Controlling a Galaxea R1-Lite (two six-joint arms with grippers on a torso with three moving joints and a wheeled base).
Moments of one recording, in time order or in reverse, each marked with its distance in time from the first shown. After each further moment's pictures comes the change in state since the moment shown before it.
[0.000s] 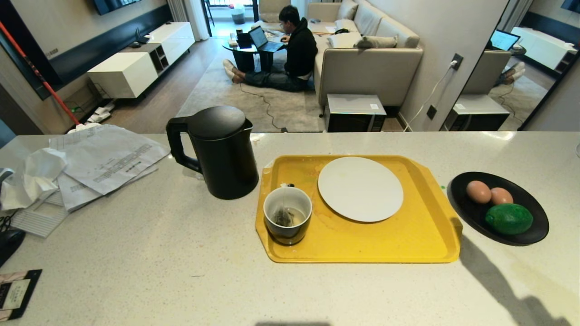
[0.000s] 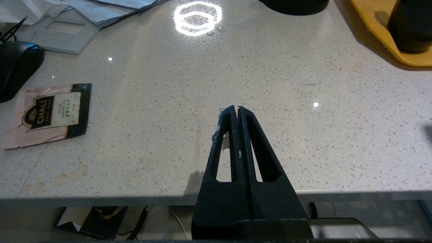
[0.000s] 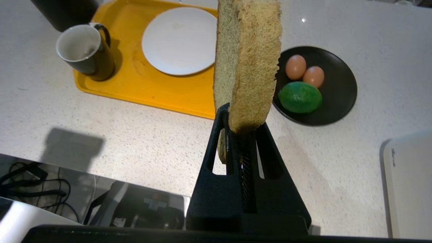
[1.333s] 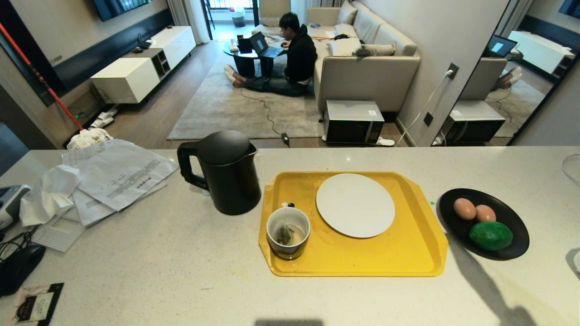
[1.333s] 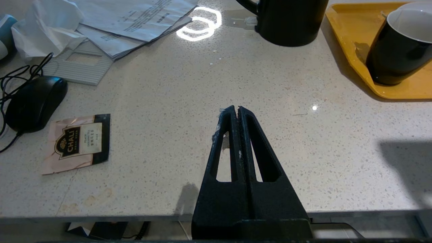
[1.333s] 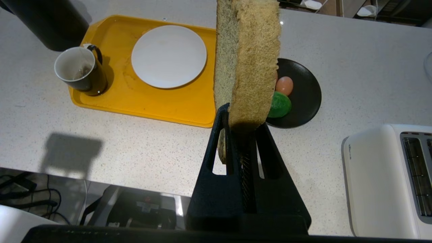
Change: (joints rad) left arm 0.000 0.000 0.000 -0.001 0.000 0.000; right arm 0.002 -0.030 -0.026 0.041 -0.070 -0.004
